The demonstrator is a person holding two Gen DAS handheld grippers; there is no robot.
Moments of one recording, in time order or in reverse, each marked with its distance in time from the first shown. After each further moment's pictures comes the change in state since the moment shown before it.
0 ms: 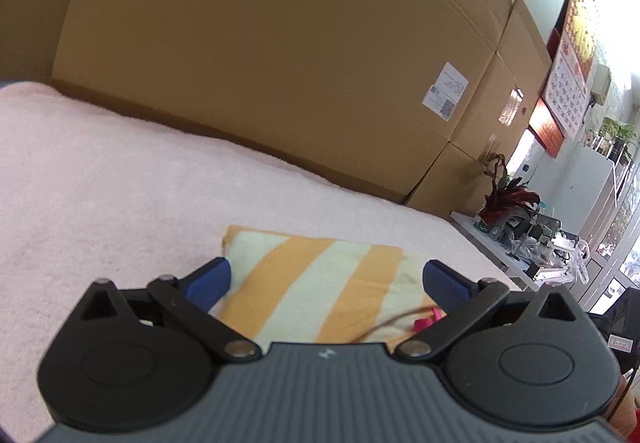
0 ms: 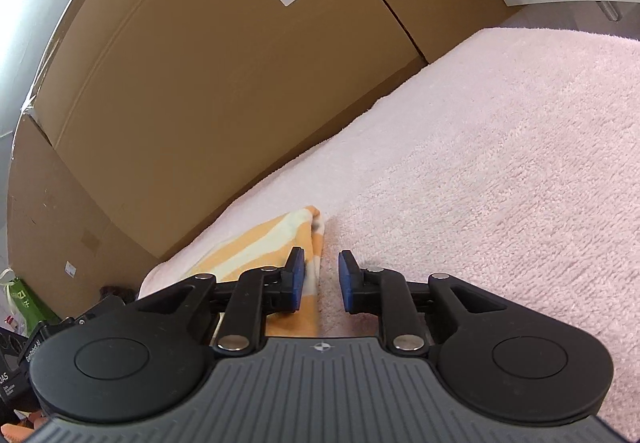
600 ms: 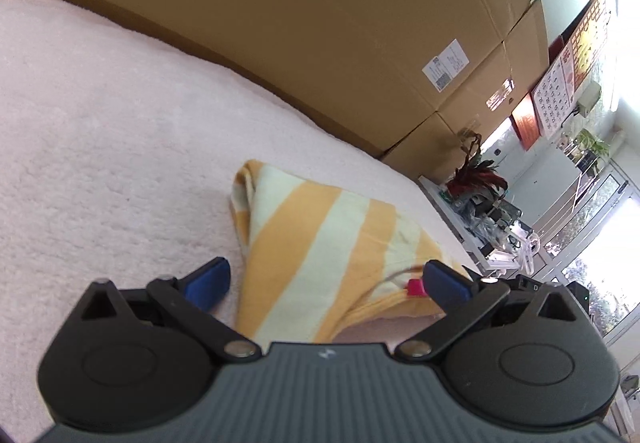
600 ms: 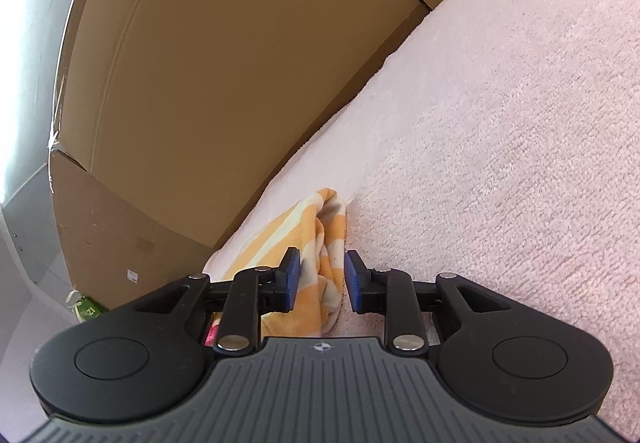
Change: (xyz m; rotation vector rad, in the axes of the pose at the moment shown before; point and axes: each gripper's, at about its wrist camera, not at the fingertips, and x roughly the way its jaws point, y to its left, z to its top) left arm 0.003 0.033 0.006 -0.158 0.180 -0.182; right arm -0.003 -0.028 0.022 0.207 0.164 0.170
